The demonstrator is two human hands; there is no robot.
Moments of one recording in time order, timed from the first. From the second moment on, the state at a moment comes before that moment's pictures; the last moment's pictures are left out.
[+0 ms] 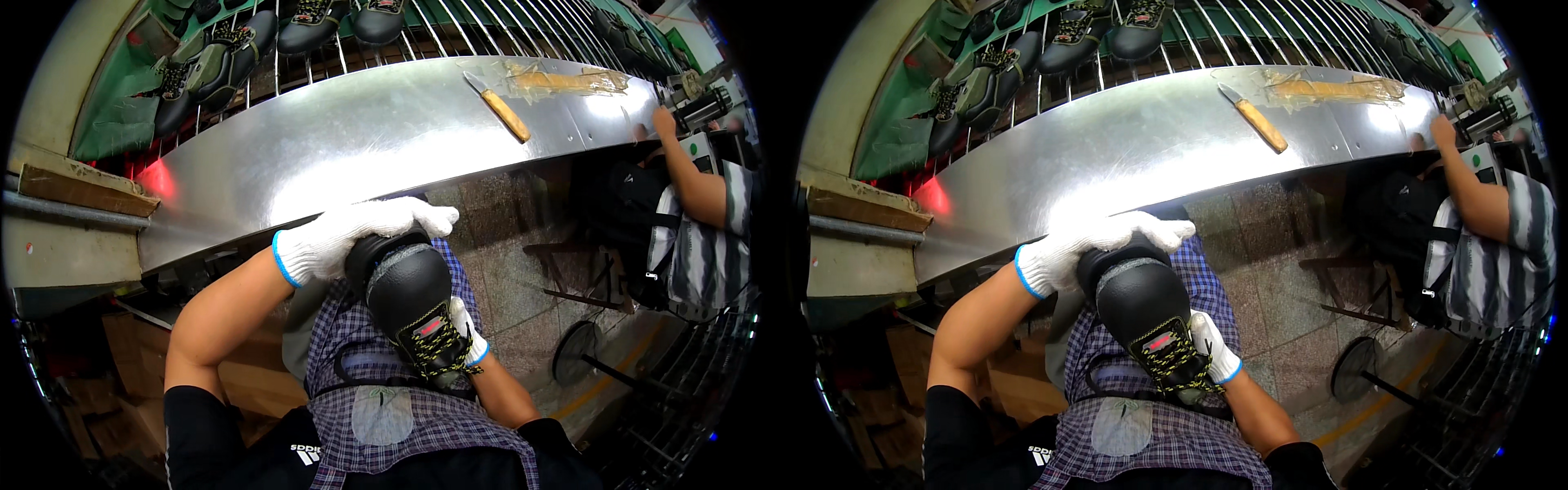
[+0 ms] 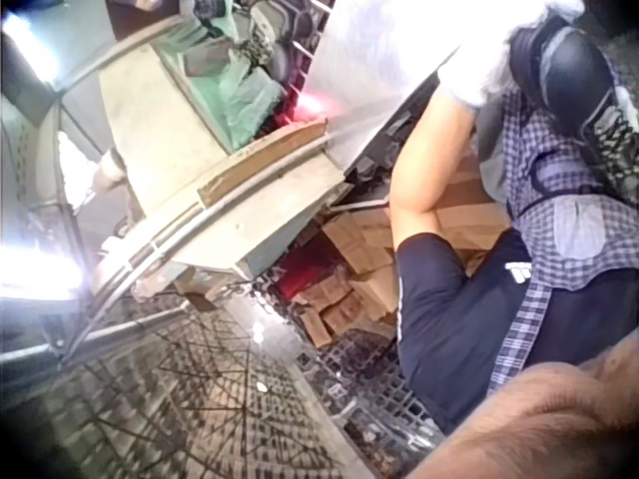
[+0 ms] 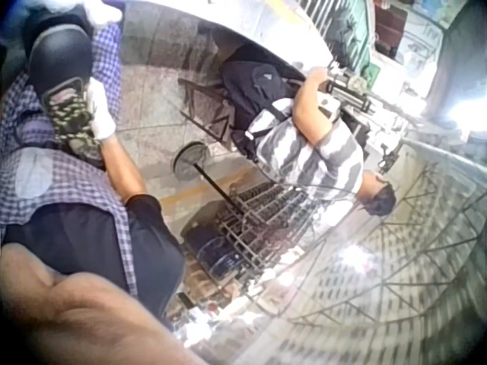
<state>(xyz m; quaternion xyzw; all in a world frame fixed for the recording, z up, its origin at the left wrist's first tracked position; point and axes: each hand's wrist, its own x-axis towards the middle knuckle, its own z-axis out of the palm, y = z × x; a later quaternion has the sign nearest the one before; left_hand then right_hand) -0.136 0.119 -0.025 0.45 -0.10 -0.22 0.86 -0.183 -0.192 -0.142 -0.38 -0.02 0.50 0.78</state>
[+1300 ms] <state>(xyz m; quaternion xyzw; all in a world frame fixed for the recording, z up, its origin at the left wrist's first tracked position) -0.148 0.088 0.109 0.67 0.00 -0.07 0.74 -0.137 -0.169 -0.113 -0.28 -0.01 0.50 0.82</state>
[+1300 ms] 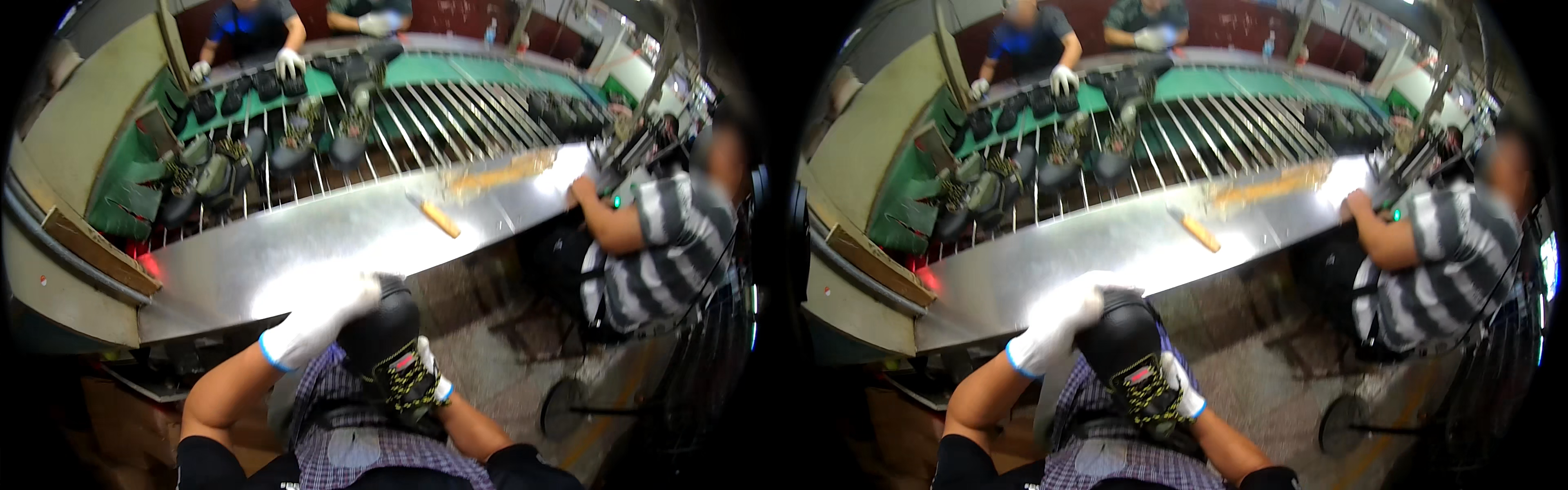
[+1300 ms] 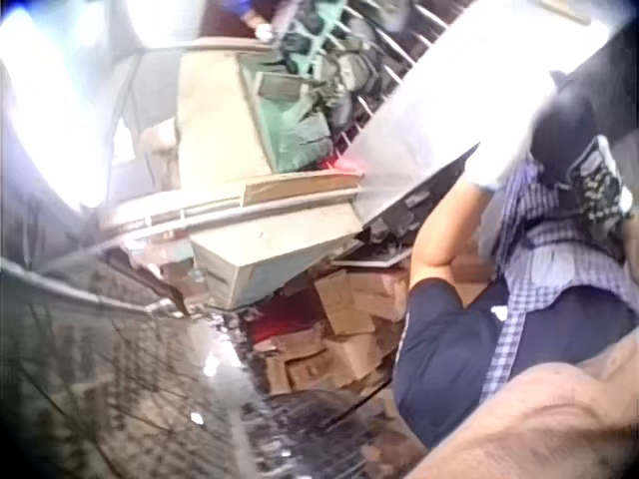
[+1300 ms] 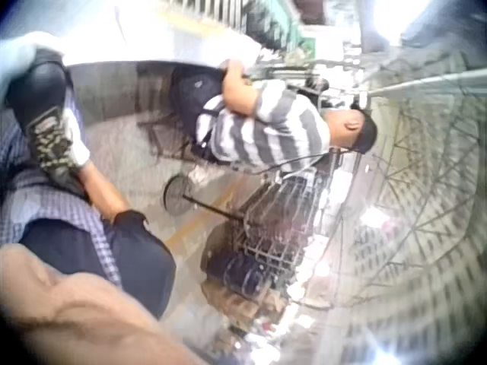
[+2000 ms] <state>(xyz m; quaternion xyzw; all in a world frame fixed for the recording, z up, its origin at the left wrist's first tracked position) -0.276 0.081 -0.027 0.63 0.05 -0.04 0.78 0.008 -0.083 0.119 -0.74 -0.49 0.35 0.31</state>
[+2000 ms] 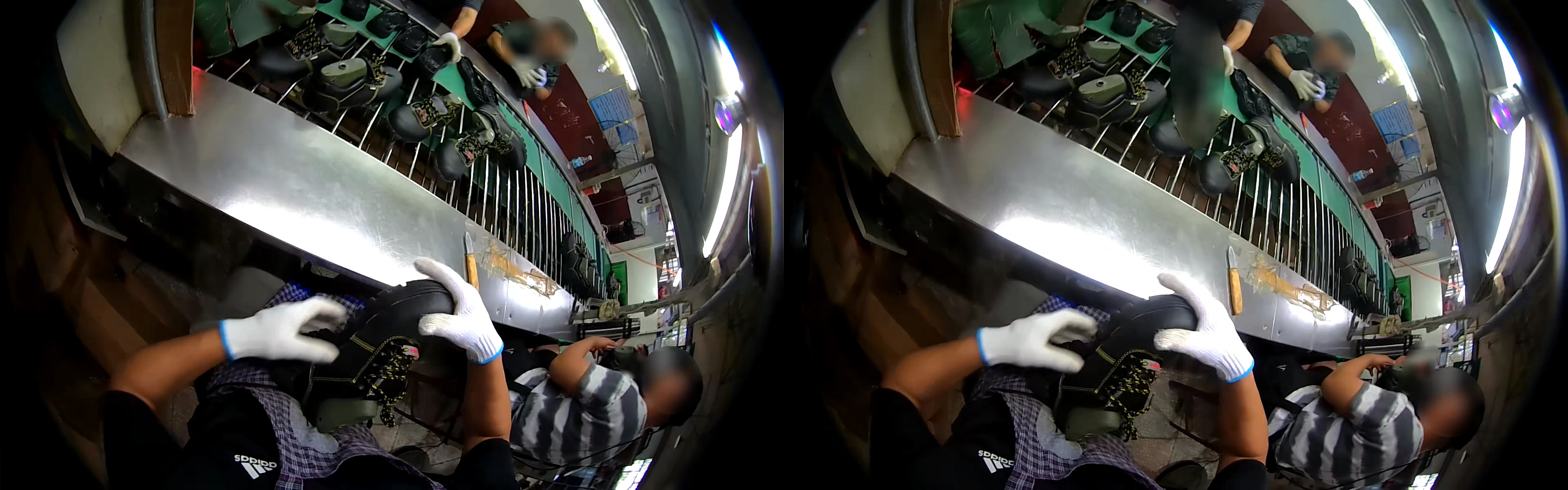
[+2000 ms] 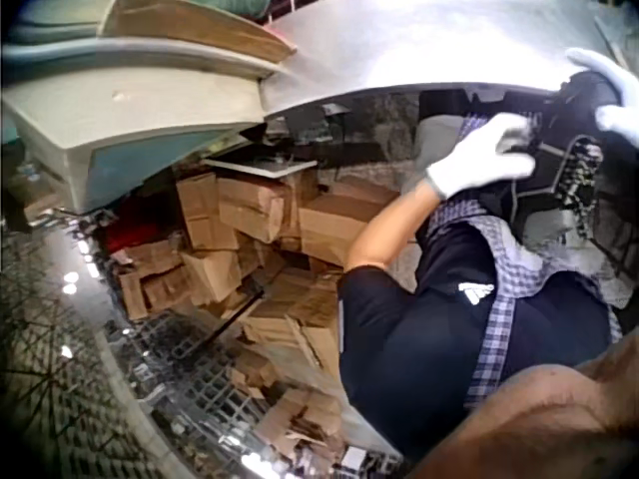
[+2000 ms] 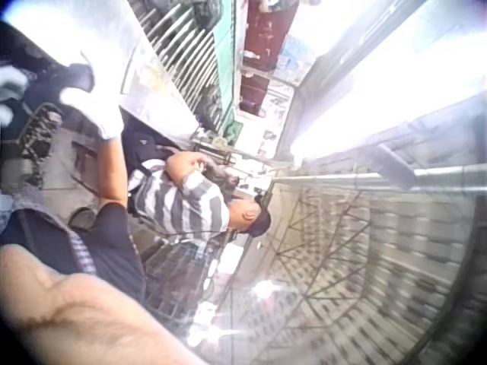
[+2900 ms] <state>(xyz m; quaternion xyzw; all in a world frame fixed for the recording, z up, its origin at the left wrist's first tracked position) -0.235 0.112 0.020 0.71 -0.03 0.10 0.70 -0.002 -0.069 0.111 -0.71 -0.46 0.41 0.33</state>
